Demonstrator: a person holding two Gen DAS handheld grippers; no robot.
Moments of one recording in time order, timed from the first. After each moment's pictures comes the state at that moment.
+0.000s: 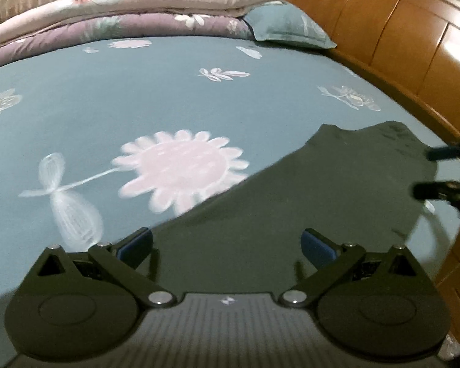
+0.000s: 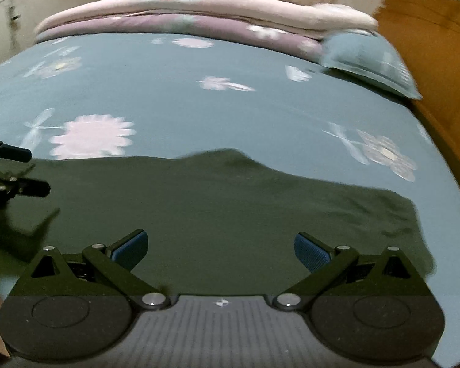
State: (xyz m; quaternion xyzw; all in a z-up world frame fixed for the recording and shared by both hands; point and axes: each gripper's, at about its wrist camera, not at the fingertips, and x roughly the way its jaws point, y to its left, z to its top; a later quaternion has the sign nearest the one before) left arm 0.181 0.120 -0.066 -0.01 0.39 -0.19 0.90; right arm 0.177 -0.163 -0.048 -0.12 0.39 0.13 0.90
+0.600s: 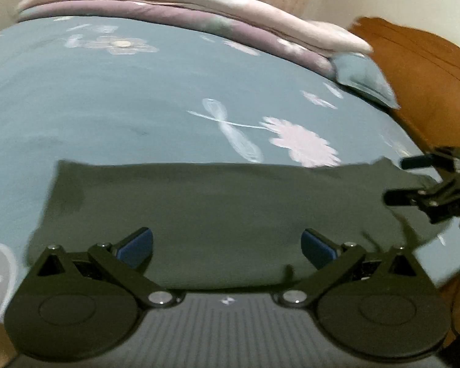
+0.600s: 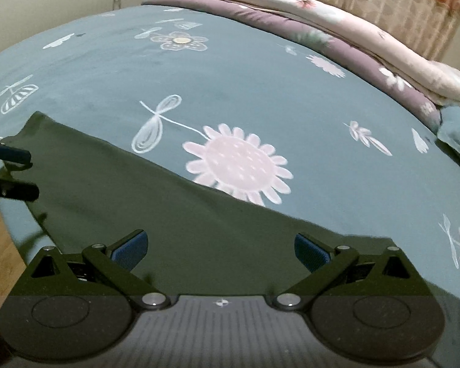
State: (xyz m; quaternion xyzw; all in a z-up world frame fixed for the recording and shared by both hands) left arm 0.093 0.252 -0.086 -0.14 0.37 -0.04 0.92; right arm 0.185 -0.014 -0.046 -0.22 0.38 0.28 0.85
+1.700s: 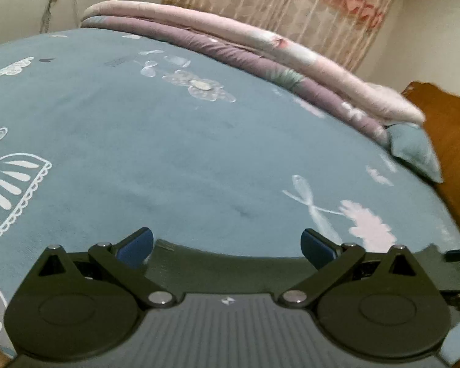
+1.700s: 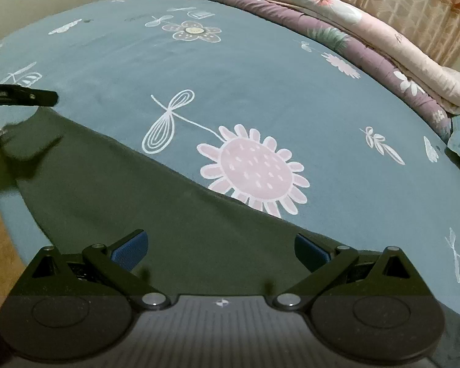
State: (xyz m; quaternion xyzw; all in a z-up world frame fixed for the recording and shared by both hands) left arm 0.127 0.310 -0.079 -0.20 0.30 0.02 0.93; right arm 0.193 0.009 -0.050 -0.24 0.39 0.29 0.84
